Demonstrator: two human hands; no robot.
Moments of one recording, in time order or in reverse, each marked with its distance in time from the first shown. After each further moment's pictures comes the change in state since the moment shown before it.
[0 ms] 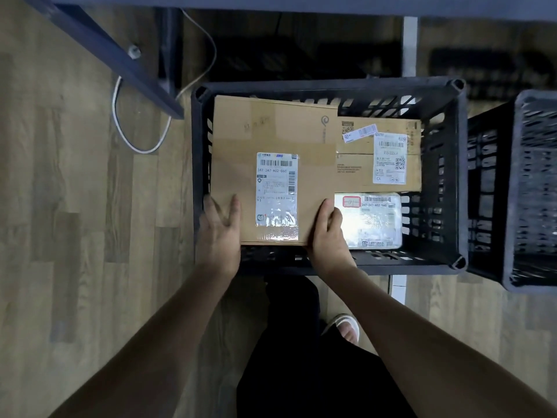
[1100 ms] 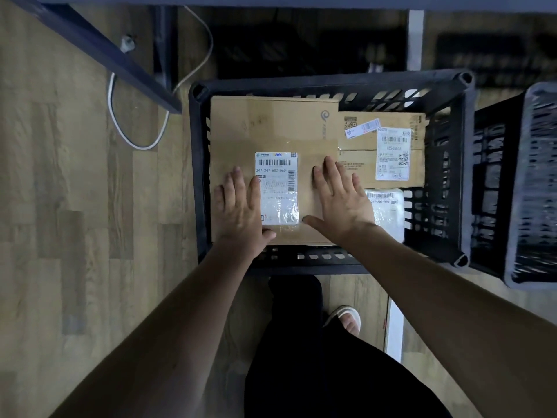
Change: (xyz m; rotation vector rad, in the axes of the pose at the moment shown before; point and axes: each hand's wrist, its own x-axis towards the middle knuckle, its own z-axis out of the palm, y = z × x) left_hand 0.031 0.030 -0.023 0.287 -0.098 0.159; right_hand 0.039 -0.007 -0.071 -0.444 -0.142 -0.124
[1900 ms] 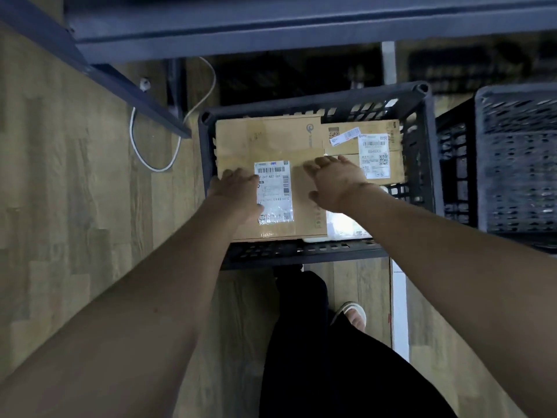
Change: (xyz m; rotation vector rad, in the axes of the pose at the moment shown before) left_hand -0.001 -0.020 -0.092 -0.055 -0.193 0.113; right_hand -0.026 0.008 -0.082 -0.048 -0.096 -0.078
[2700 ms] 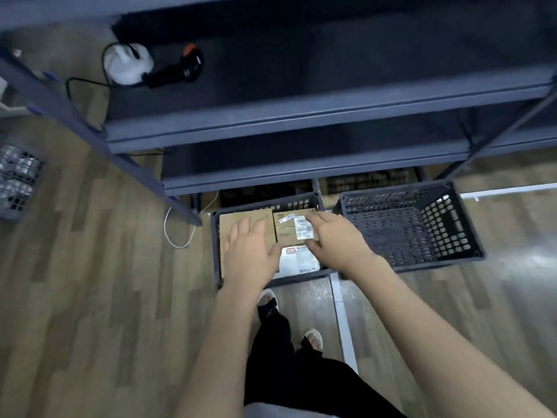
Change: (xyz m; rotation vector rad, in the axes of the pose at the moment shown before) left_hand -0.394 0.152 -0.195 -0.458 0.556 -0.041; right_hand -0.413 0.029 -0.149 0.324 0.472 0.060
